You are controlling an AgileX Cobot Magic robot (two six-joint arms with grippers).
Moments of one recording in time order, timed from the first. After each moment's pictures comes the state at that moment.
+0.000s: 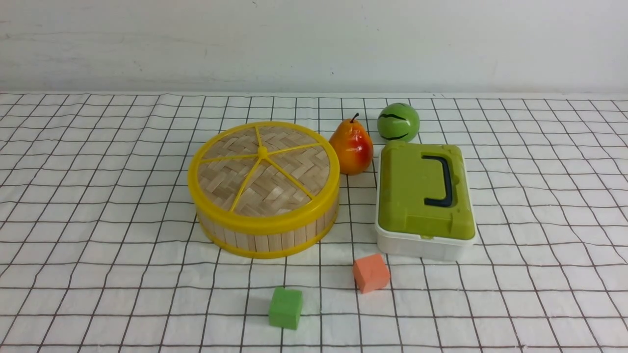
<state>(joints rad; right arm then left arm) 0.00 -0.01 0.02 -0.24 0.41 0.15 -0.04 -0.01 0.03 -0.08 0.38 -0.07</state>
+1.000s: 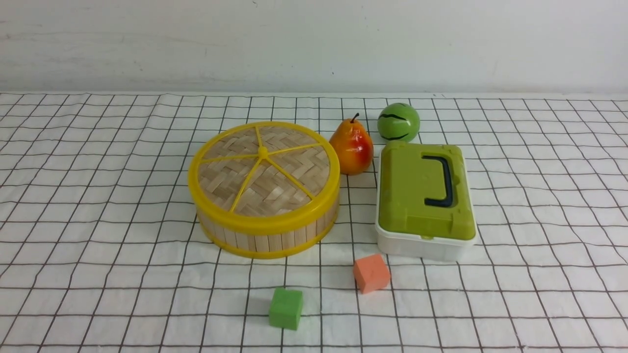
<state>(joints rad) 0.00 -0.01 0.02 -0.24 0.41 0.15 -0.04 -0.01 0.03 -0.06 -0.89 -0.05</state>
